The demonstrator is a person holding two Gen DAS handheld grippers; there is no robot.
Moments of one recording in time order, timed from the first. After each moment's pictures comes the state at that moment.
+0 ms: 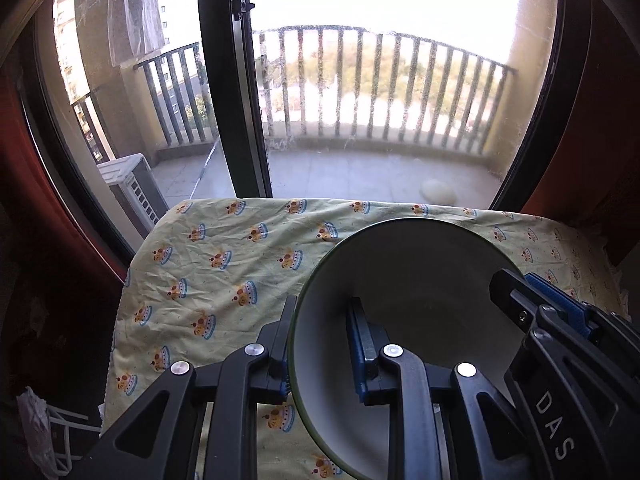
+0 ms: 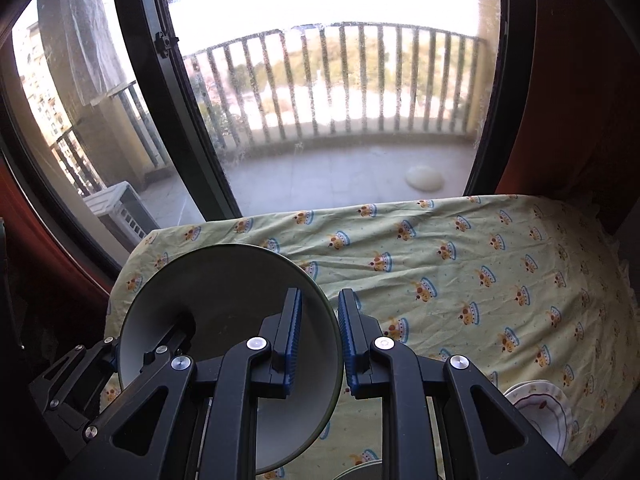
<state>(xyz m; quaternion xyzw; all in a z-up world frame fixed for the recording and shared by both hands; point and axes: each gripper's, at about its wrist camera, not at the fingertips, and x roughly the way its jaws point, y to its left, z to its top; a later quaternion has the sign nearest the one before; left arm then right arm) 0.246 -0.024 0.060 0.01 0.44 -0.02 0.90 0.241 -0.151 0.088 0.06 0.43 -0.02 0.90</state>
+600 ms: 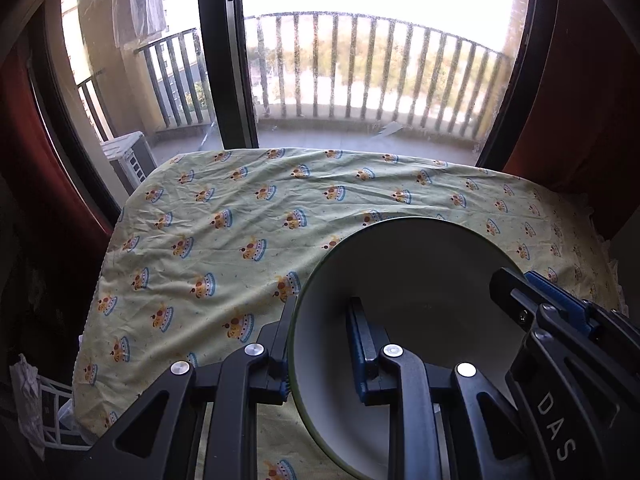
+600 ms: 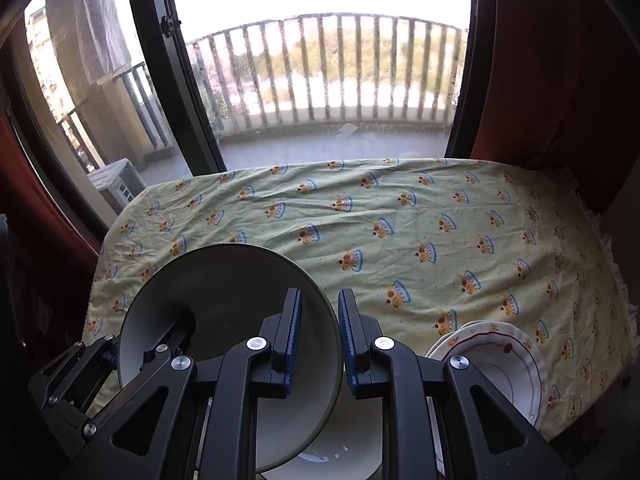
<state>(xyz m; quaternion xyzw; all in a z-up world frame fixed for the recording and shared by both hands) 0.159 -0.065 0.033 0.00 0.46 -0.02 0.89 0.145 -0.192 0.066 0.04 0.45 -0.01 0.89</state>
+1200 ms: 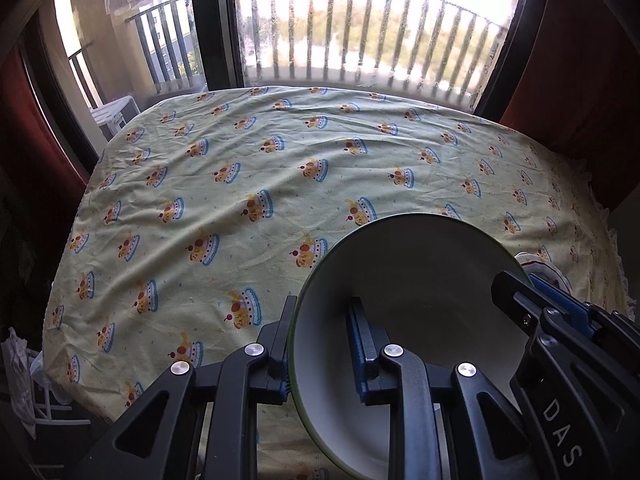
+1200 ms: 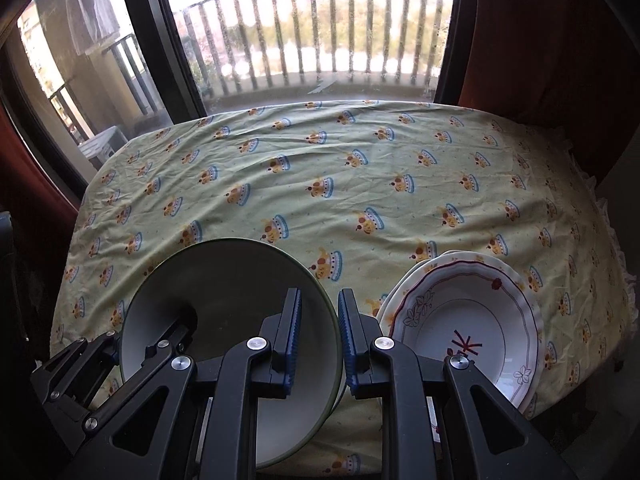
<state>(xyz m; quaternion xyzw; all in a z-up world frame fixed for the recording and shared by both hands) 0.127 -0.087 -0.022 -0.01 0.51 -0.03 0.86 0.108 -0.219 0.013 0.03 0.50 -0.02 0.86</state>
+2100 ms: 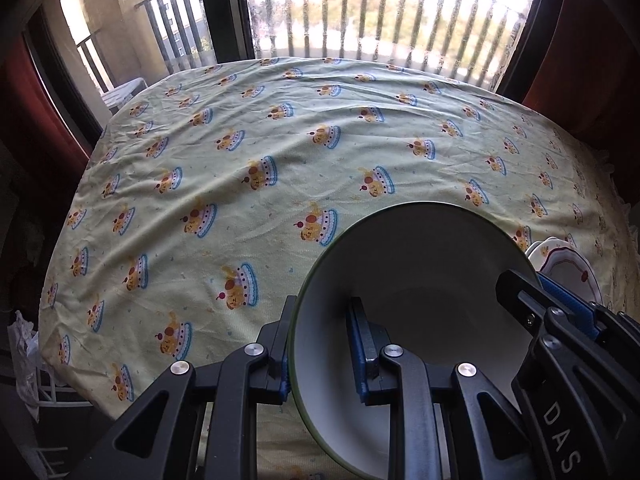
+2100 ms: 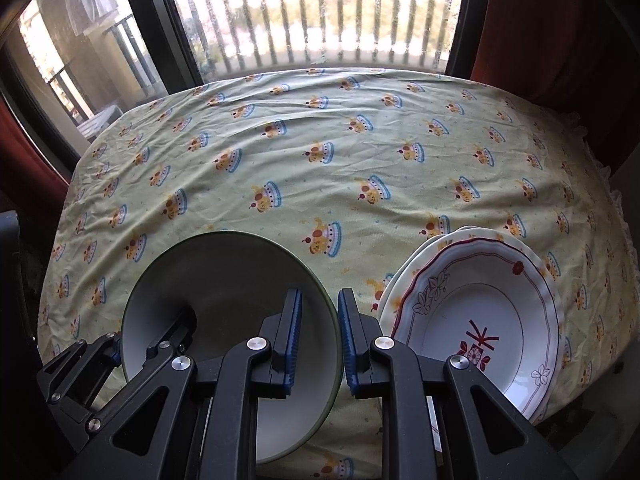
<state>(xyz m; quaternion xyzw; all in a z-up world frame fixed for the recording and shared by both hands) 0.131 -0.093 -0.052 0.00 0.54 0.01 0.84 0.117 -0.225 -0.025 0.03 0.53 -0.01 0.85</state>
